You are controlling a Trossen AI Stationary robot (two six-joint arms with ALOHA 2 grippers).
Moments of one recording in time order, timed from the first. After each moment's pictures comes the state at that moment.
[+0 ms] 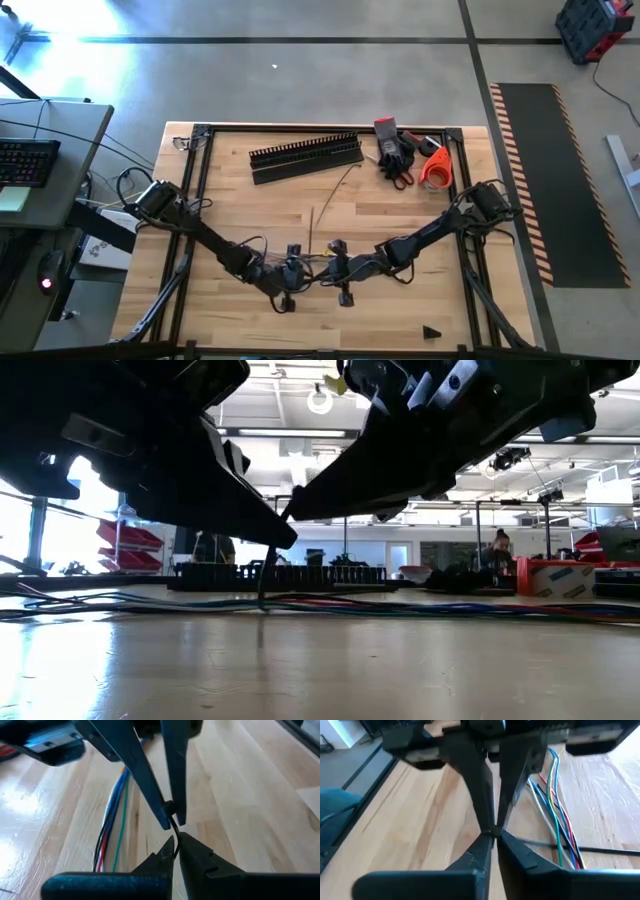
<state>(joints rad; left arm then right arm) -0.56 1.87 0.81 0.47 -0.51 -0.16 0.42 1.94 0.97 0.44 0.20 0.24</state>
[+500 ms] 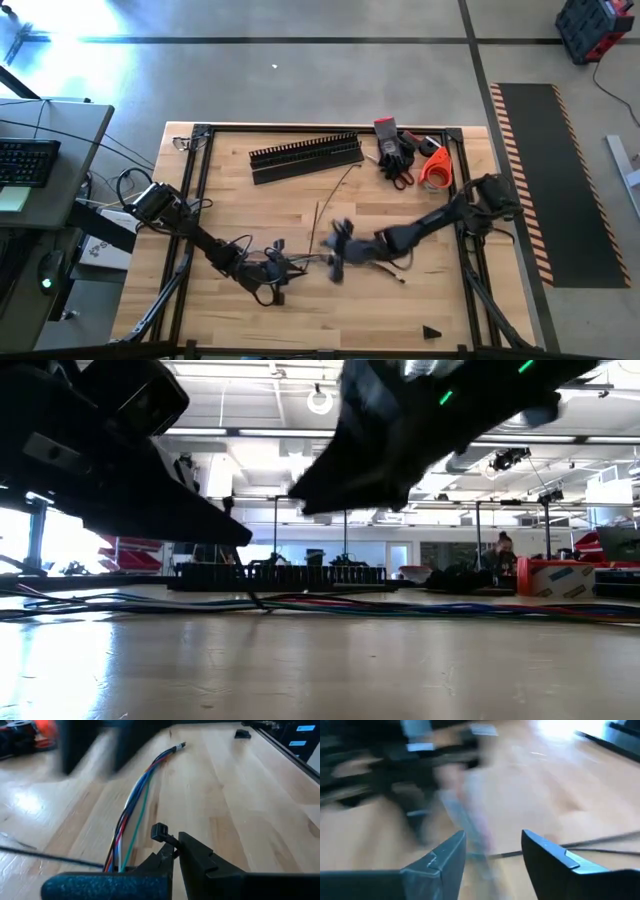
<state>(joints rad) -0.61 1.87 0.58 0.84 -0.63 -0.25 0.31 1.88 0.97 0.33 0.39 0.41</state>
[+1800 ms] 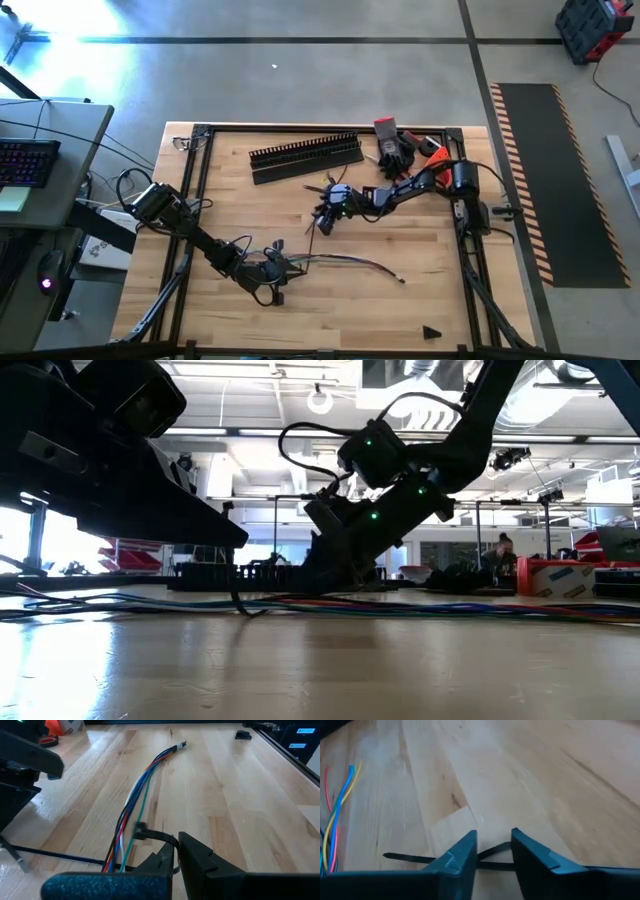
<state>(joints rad) -0.62 1.87 0.58 0.83 -0.64 -0.28 -0.07 2.07 0.97 0.43 0.00 0.43</state>
